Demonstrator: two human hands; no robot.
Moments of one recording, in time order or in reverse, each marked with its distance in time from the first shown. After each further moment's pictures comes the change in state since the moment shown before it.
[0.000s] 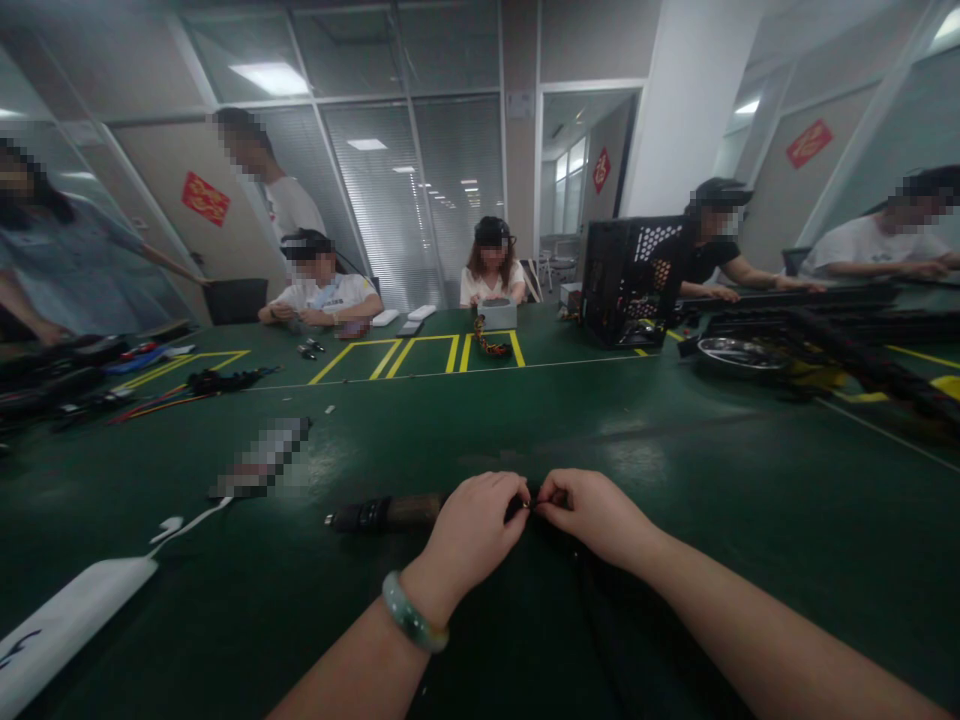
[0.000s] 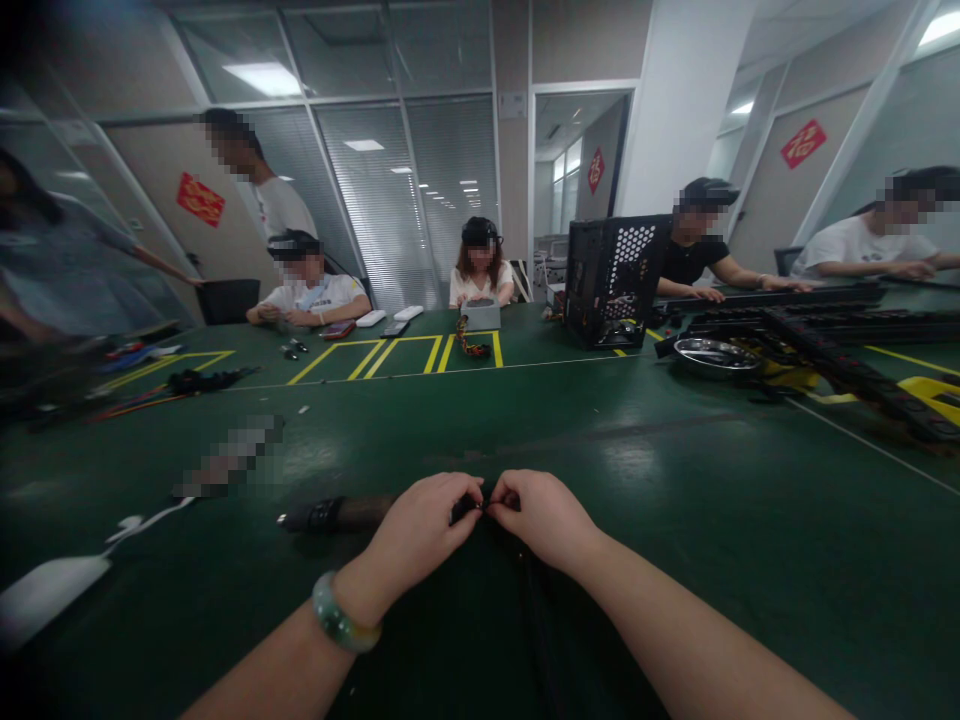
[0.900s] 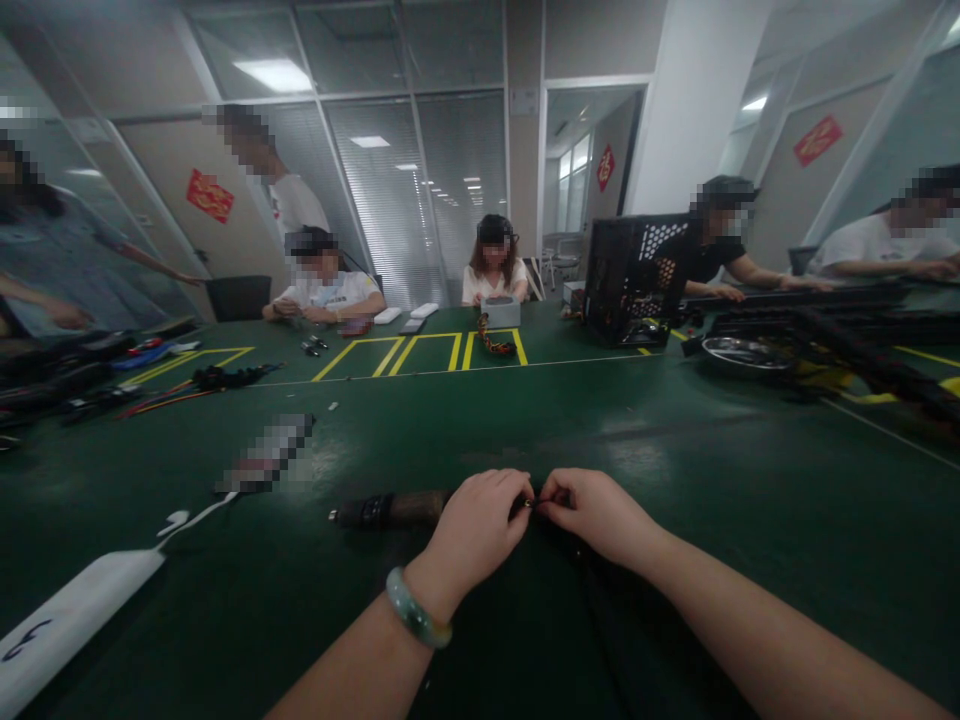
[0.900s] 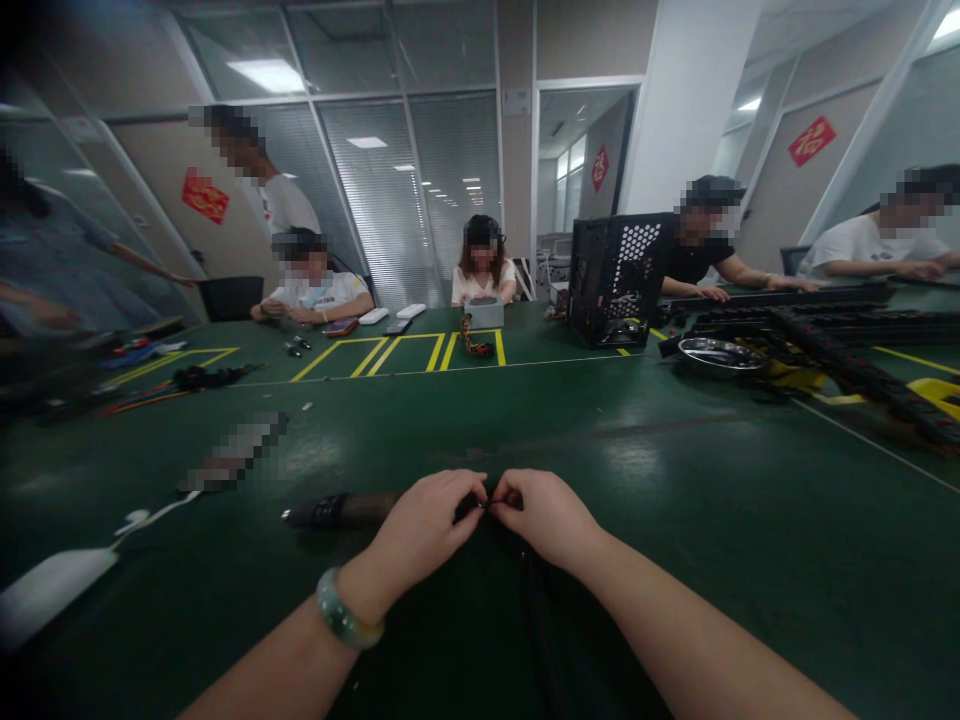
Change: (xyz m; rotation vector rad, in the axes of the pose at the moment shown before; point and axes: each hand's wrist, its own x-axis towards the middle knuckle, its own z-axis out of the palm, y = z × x) left_hand 0.000 0.000 0.000 0.023 0.005 0.035; right_hand 0.001 0.001 0.002 0.001 -0.003 0.000
